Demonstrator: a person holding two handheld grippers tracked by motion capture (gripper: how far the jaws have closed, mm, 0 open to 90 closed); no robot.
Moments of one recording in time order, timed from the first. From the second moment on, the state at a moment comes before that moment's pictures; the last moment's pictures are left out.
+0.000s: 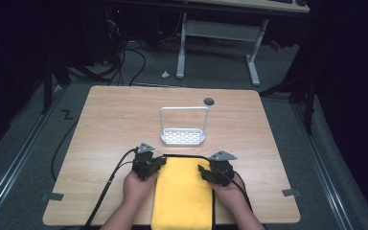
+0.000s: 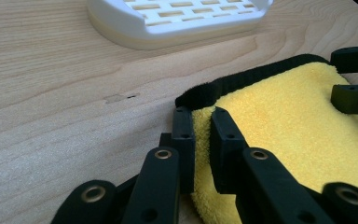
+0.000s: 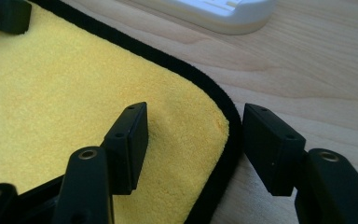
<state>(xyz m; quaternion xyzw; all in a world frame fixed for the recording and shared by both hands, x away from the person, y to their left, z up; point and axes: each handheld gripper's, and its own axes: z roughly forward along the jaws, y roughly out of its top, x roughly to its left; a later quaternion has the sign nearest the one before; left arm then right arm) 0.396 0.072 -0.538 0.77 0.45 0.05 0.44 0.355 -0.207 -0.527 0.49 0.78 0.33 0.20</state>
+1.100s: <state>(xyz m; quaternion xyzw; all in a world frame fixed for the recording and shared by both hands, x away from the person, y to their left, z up) 0.389 0.082 -0.528 0.76 0.44 0.06 0.48 0.330 -0.200 -0.514 0.45 0.77 0.39 0.24</state>
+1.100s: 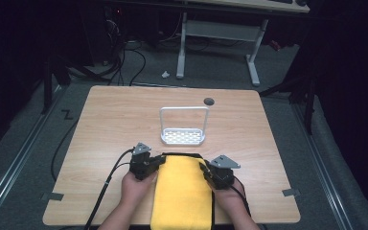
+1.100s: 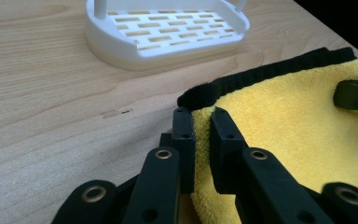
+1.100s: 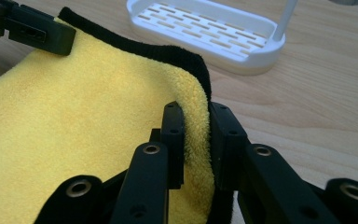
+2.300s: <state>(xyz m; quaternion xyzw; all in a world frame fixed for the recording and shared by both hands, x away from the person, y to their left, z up) 0.357 0.095 -0.381 0.68 0.34 0.20 0.62 0.319 -0.194 -0.400 0.39 0.68 0.51 0.36</state>
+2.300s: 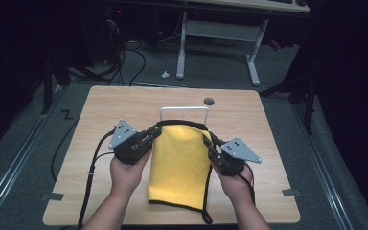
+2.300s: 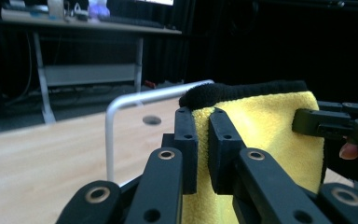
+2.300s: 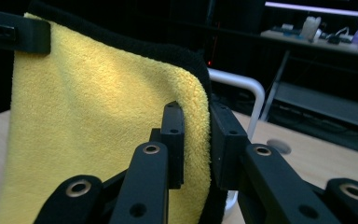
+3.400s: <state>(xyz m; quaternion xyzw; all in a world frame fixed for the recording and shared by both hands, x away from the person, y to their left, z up) 0.409 0.091 -0.300 0.67 0.30 0.25 0.63 0.360 -0.195 -0.319 0.36 0.65 0.53 0.41</state>
